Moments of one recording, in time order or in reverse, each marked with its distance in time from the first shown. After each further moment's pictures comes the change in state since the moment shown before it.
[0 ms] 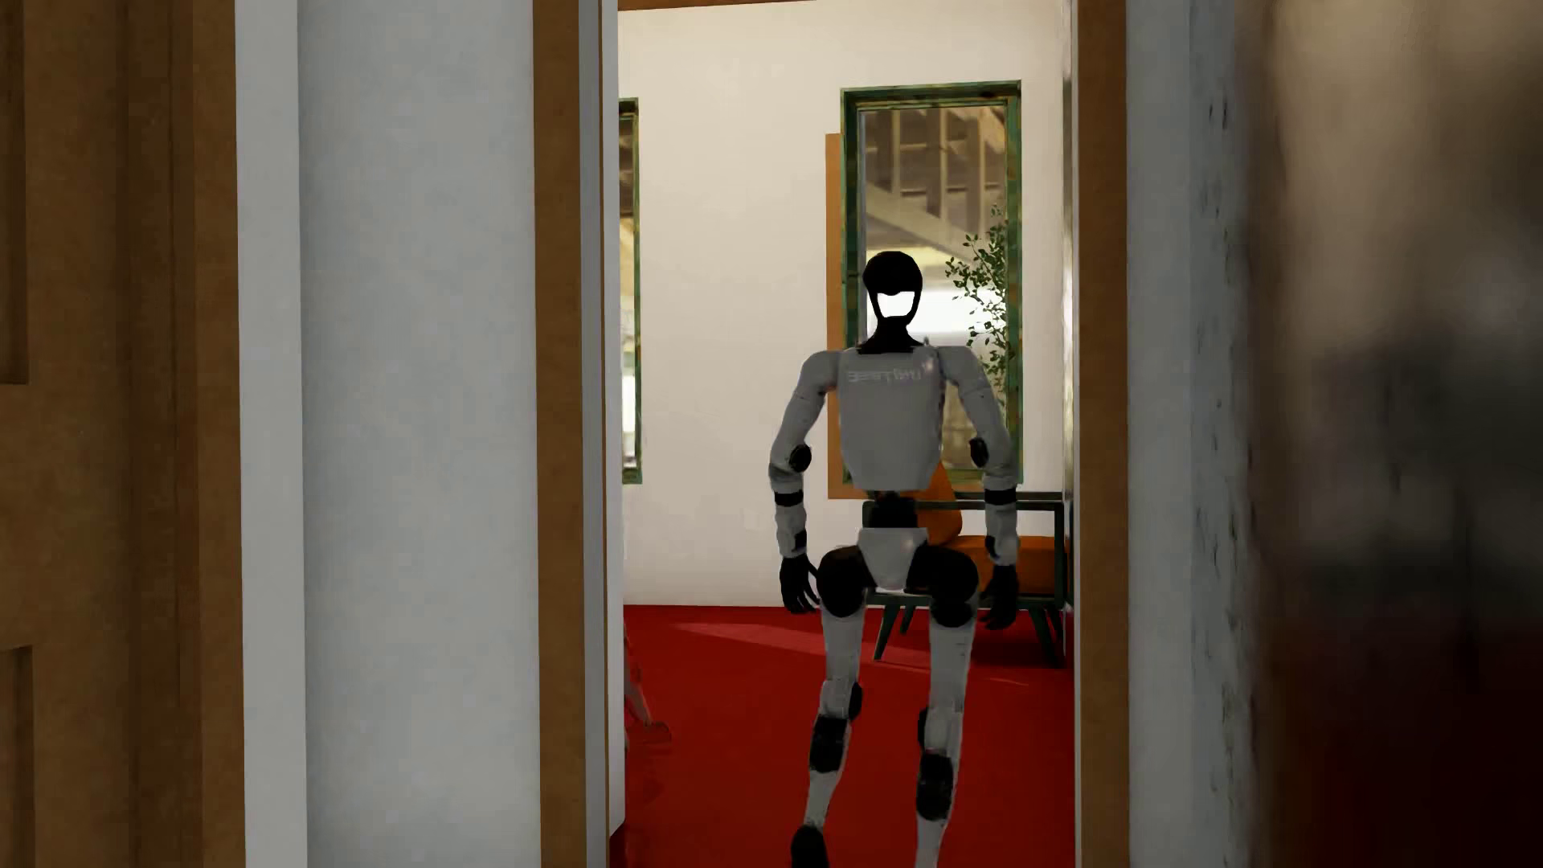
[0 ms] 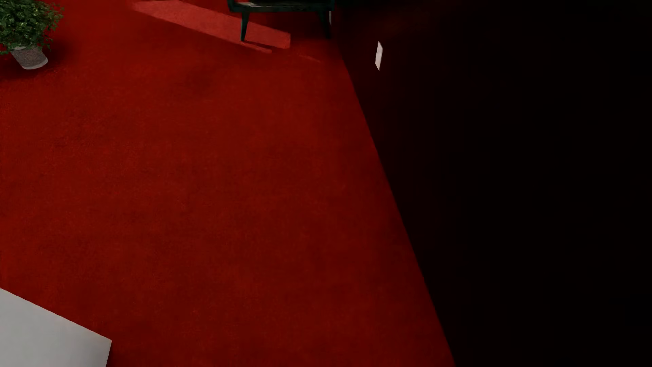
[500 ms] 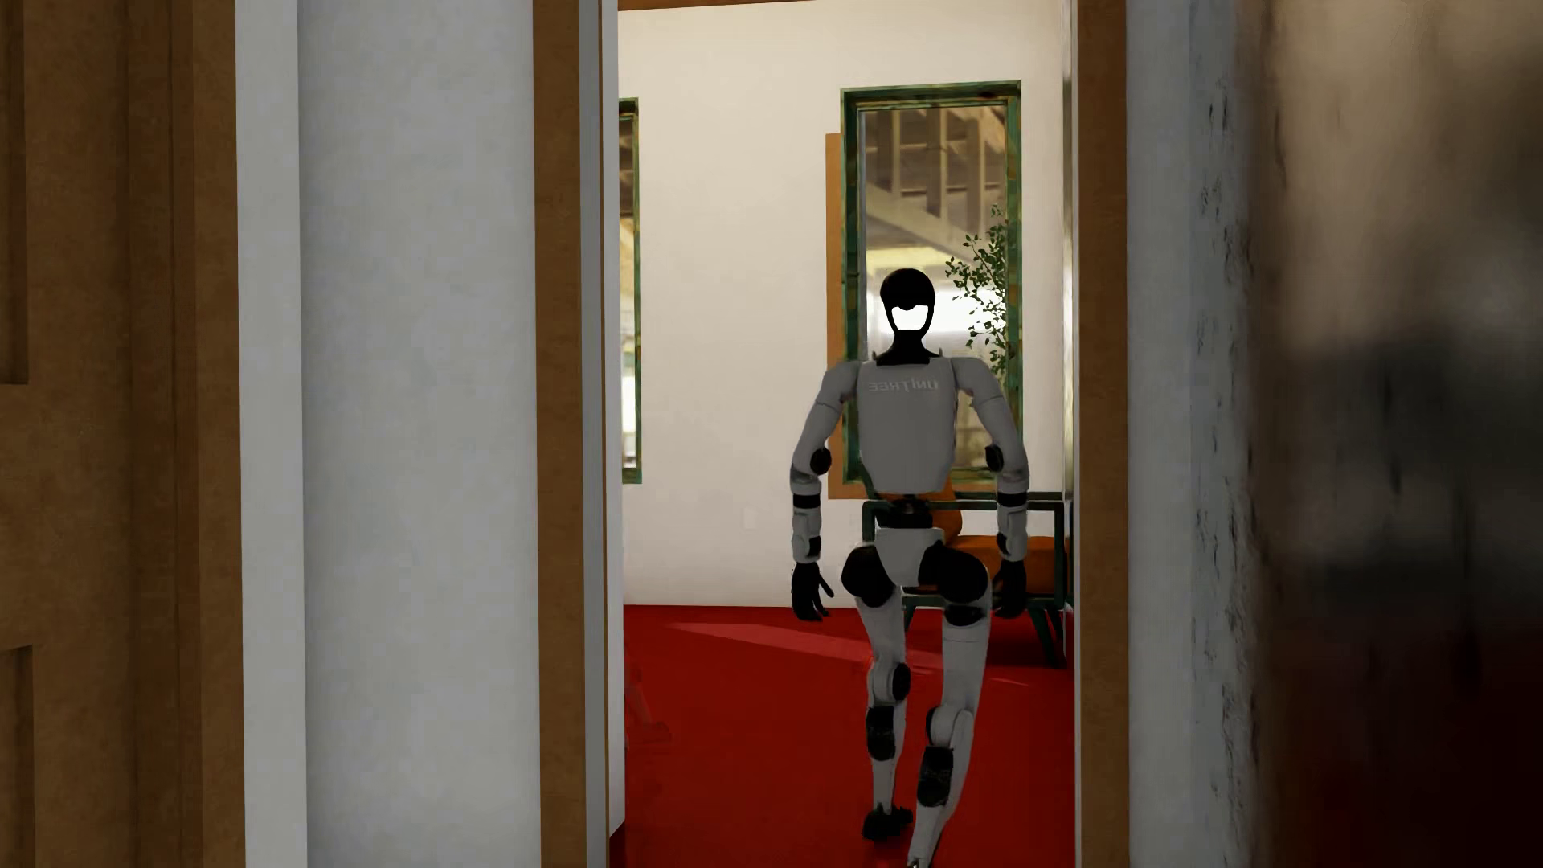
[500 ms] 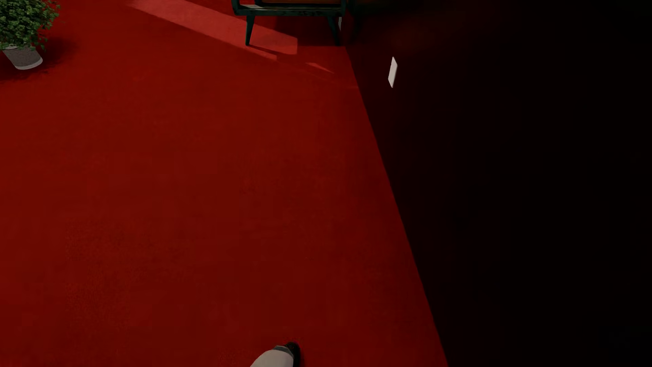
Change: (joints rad) body -0.104 0.234 0.242 -0.062 -0.080 -0.037 0.000 0.000 0.010 -0.613 0.013 0.114 -0.068 0.104 -0.044 -0.003 0.001 0.000 0.000 -0.076 0.026 0.096 -0.053 0.000 0.000 0.000 0.000 0.000 0.000
